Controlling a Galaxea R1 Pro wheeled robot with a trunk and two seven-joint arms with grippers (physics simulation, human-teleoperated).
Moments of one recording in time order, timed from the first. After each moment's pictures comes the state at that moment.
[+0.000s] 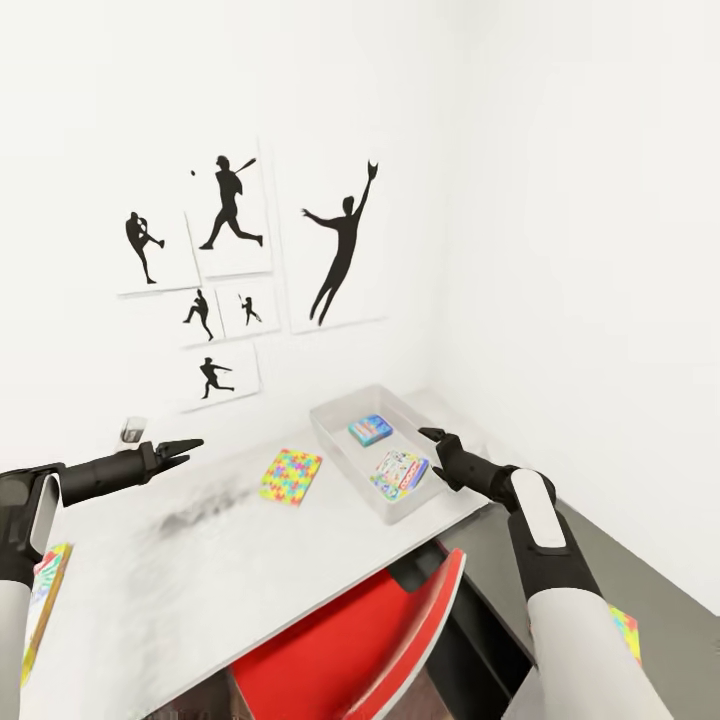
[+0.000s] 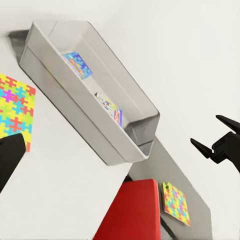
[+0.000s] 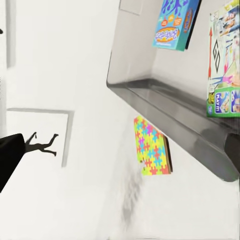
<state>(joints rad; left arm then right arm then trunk) -0.74 0.33 0.44 -0.98 0.02 0.96 -1.21 -0.70 0.11 -0.24 -1.07 -1.10 0.75 -0.22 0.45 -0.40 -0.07</state>
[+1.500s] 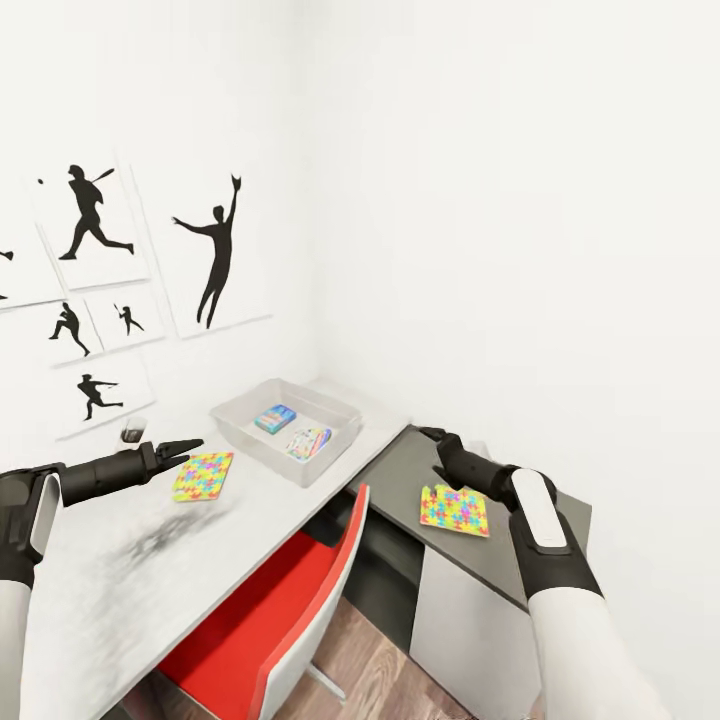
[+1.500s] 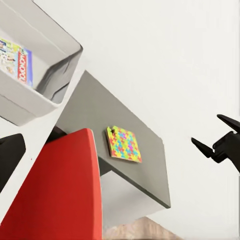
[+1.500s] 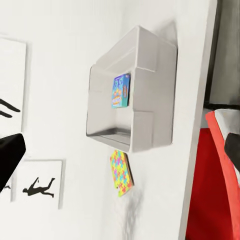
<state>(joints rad) -0.74 0.33 0.44 -0.98 0.02 0.95 -1.21 -0.70 0.10 -0.24 -1.07 -1.10 0.75 -0.21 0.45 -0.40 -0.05</state>
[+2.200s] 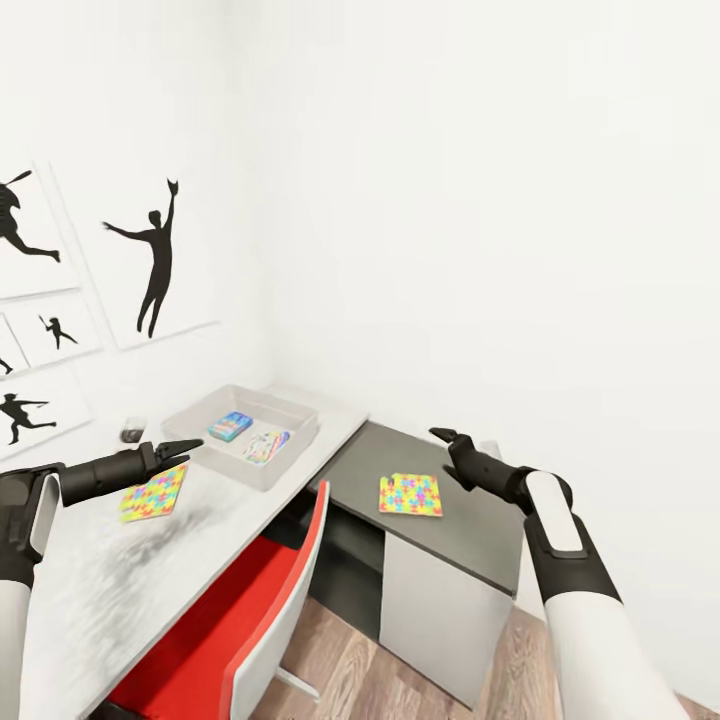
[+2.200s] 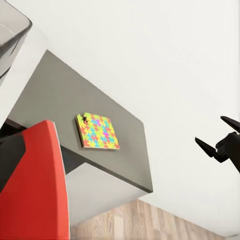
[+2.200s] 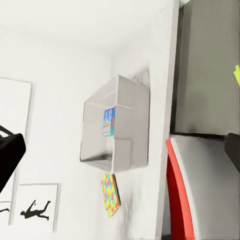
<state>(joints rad) -0.74 0.33 0.44 -0.98 0.02 0.95 -1.21 -0.69 0.06 -0.24 -1.08 -1.09 0.78 -0.16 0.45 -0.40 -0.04</state>
